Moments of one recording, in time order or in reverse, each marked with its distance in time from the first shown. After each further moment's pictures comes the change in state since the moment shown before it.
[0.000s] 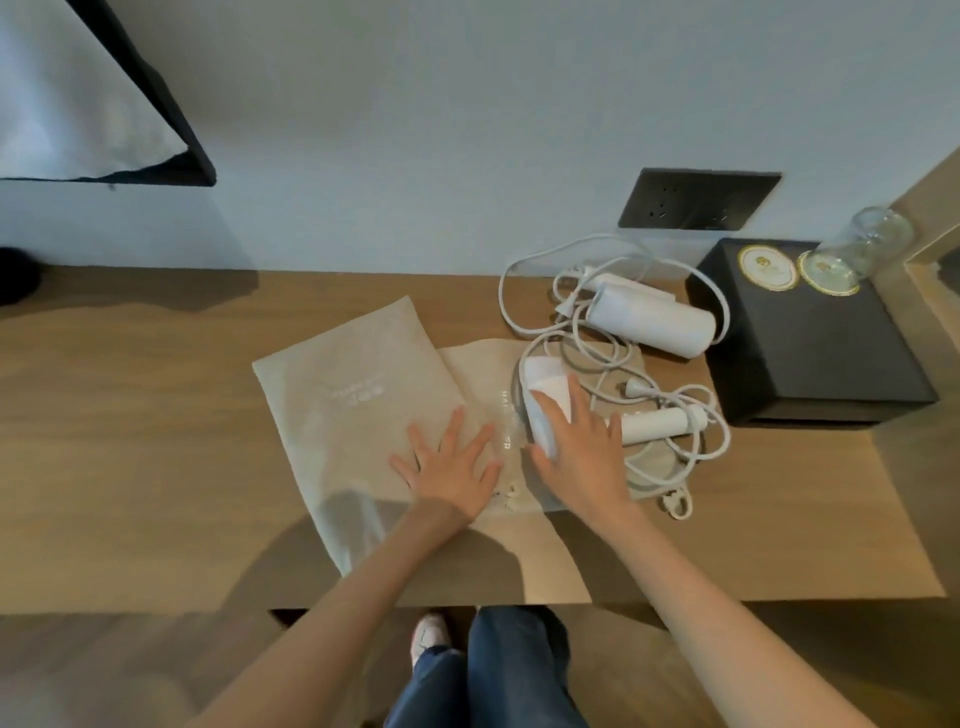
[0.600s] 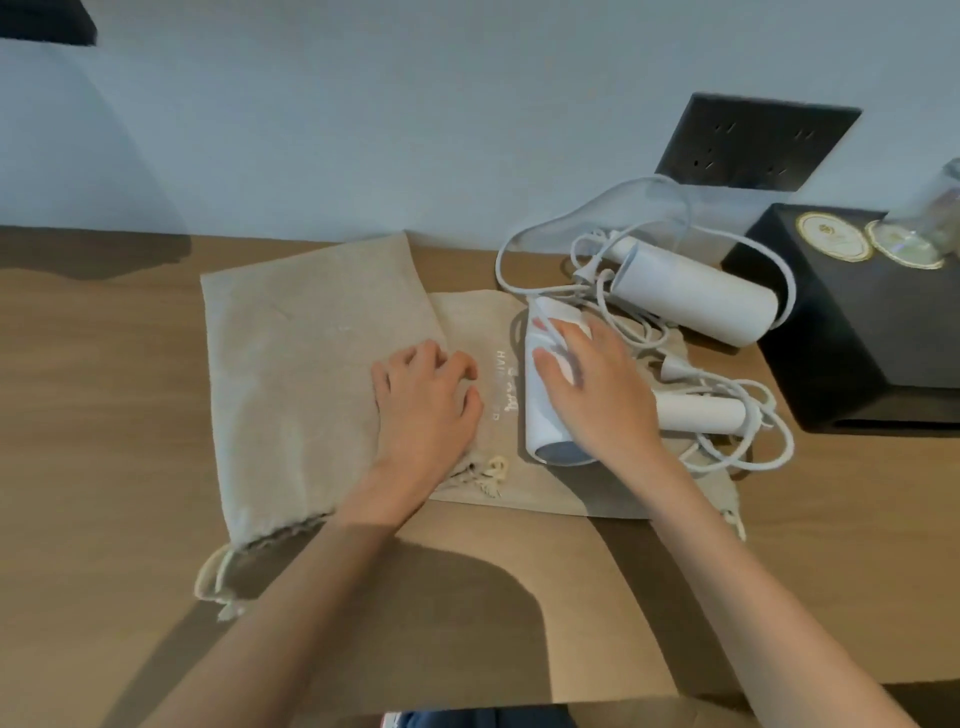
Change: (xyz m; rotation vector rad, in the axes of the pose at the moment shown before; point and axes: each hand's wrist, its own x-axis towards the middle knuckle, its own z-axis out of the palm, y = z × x) left_hand 0.088 -0.021 -0.001 -0.055 0.744 0.268; right_hand 0.074 -0.002 0.024 0.320 0.273 0.039
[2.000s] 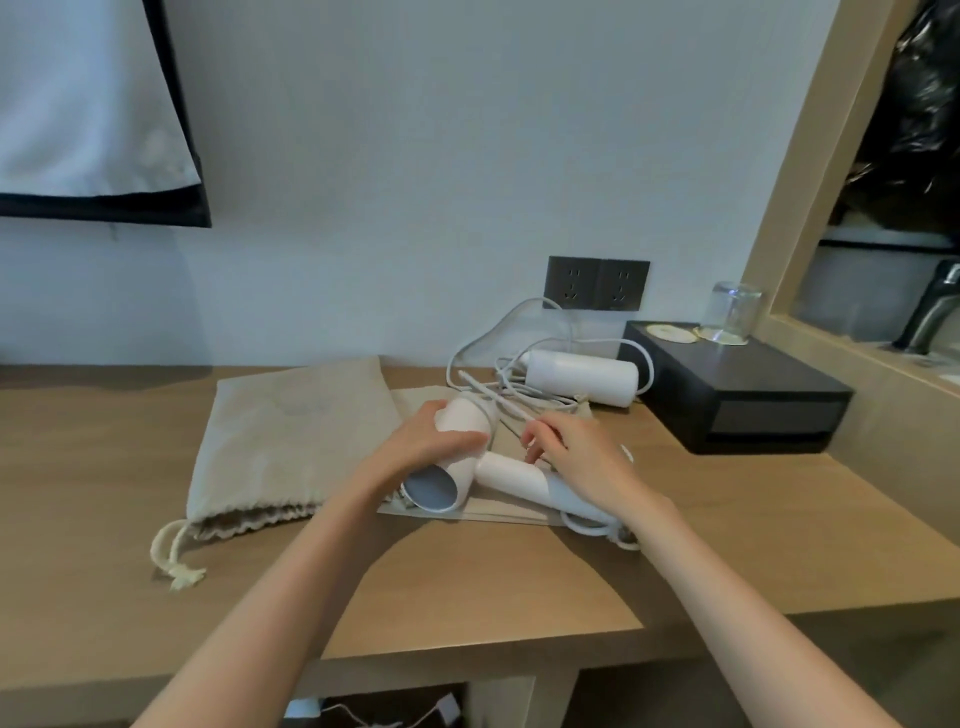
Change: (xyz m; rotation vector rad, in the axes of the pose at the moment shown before) left_hand -0.039 0.052 -0.041 -0.561 -0.321 -0.125; right_hand -0.082 0.058 -0.024 0.131 0.097 -0.281
